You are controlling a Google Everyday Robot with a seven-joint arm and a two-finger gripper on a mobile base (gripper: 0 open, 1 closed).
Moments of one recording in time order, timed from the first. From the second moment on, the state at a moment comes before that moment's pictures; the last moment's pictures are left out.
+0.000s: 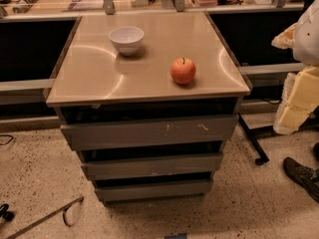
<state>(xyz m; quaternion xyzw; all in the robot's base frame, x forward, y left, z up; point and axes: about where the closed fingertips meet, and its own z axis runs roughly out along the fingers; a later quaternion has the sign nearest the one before) 0.438 -0.217 0.977 -0.60 0.78 -0.03 0.16</state>
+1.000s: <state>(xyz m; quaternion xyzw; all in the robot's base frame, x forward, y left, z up) 0.466 -0.209 0.977 -0.59 0.77 0.00 0.23</state>
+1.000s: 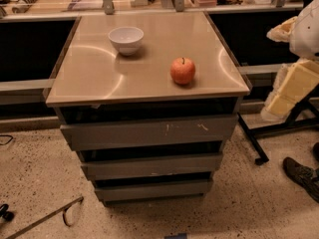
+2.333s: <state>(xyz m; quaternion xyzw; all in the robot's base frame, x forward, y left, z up) 0.617 -0.132 0.984 -0.55 0.74 0.06 0.39</state>
